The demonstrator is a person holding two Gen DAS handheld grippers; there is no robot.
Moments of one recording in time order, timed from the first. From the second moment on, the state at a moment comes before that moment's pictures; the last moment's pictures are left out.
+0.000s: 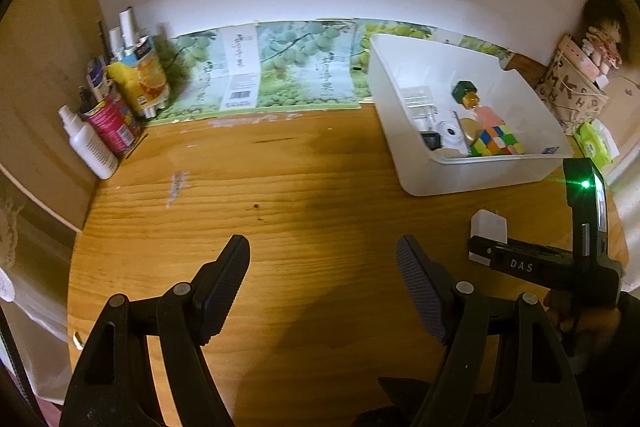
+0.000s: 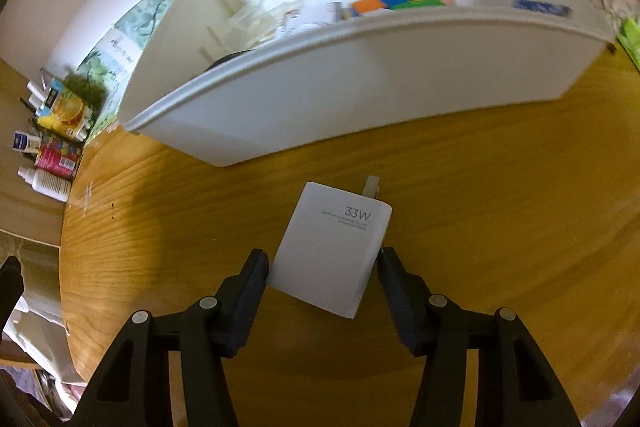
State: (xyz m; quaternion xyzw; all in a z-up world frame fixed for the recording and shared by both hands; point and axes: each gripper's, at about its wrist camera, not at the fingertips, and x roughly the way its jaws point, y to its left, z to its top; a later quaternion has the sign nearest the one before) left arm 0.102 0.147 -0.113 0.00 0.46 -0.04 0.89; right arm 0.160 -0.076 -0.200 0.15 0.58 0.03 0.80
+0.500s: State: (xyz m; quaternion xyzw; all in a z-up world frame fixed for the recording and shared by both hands) left arm 0.113 0.101 -0.108 0.00 0.46 -0.10 0.88; right arm 0.127 -0.150 -0.186 0.17 0.57 -0.04 0.80
